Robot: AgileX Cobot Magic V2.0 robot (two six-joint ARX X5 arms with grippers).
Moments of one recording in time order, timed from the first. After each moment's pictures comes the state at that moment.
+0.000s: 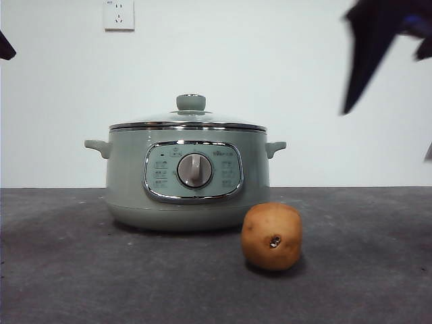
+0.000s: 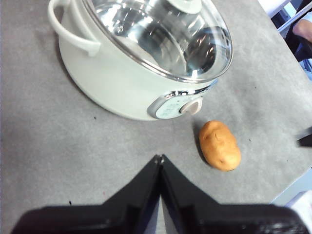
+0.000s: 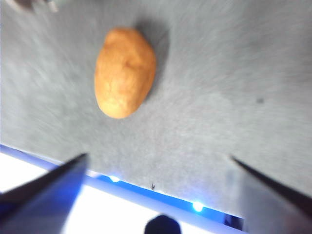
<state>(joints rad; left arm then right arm) -0.03 0.83 0.80 -0.70 0.60 -0.13 0.44 1.24 0.98 -0.97 -0.33 0.39</state>
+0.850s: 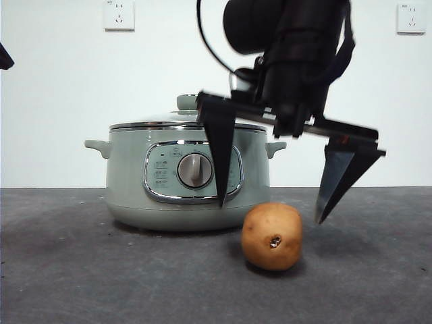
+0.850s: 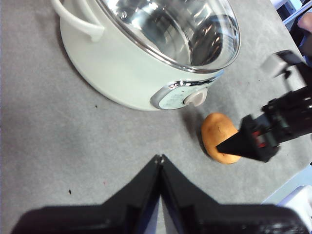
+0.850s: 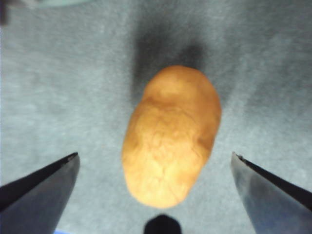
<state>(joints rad) -0.03 0.85 0.80 -0.72 0.60 -0.13 0.73 1.75 1.26 -0.91 -0.10 0.54</state>
